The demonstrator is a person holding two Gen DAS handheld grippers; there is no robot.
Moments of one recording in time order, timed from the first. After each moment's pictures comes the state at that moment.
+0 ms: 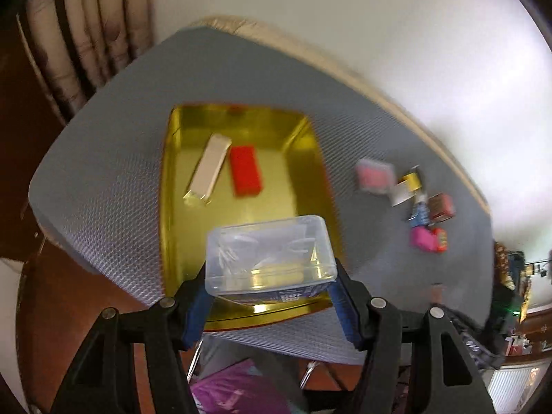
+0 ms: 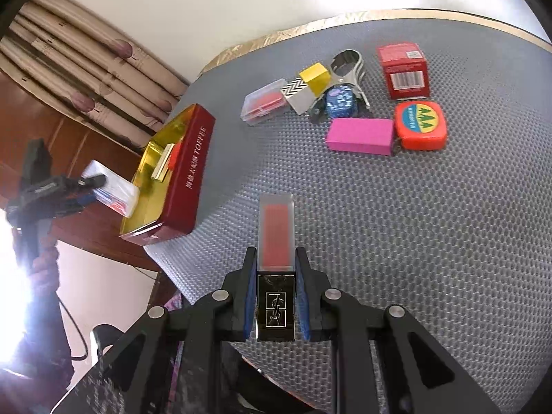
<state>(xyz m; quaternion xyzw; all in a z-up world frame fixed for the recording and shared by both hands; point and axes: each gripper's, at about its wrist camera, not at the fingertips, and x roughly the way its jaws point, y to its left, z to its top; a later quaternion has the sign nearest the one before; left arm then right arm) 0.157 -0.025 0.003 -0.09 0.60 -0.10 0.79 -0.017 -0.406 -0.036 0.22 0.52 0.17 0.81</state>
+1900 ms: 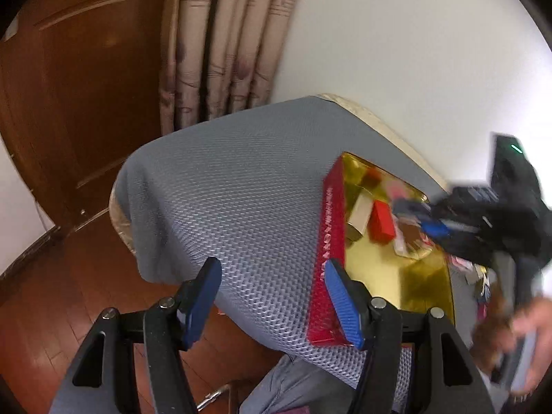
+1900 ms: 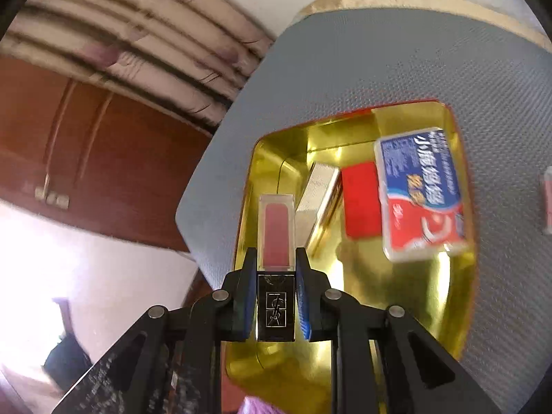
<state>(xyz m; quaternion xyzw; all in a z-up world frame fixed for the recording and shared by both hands) 0.062 0.090 -0.031 -0.16 0.42 0.07 0.89 0.190 -0.120 -0.027 0.22 0.58 0.28 0.73</state>
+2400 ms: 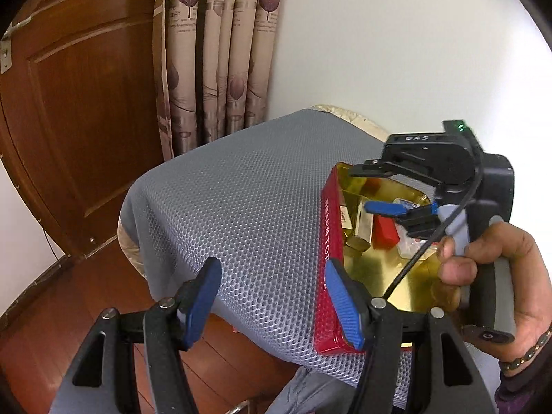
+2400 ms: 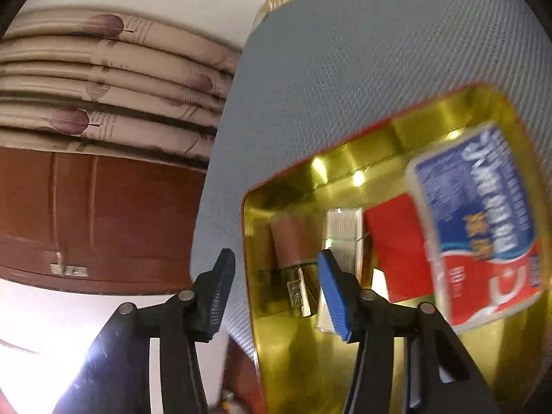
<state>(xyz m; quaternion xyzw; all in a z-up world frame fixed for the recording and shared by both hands) 0.059 0.078 -0.022 -0.11 0.39 0.09 0.91 0.222 -0.105 -0.057 0.32 0.58 0.23 0.71</state>
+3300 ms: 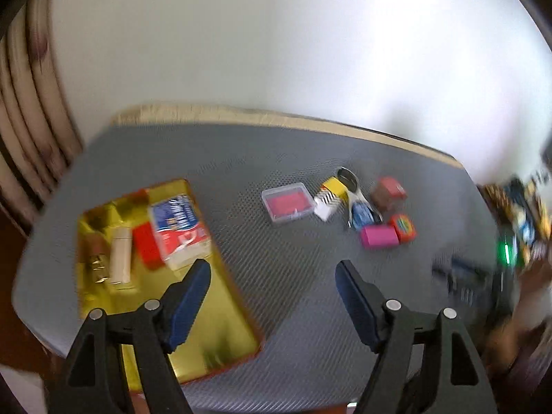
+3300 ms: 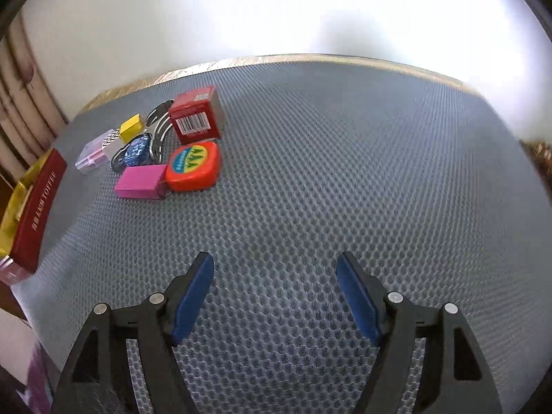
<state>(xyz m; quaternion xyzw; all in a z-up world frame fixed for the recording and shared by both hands) 0.132 -0.155 0.023 0.03 0.46 -0.22 0.86 -0.043 -0.484 -0.068 0.11 0.45 -0.09 0.88</state>
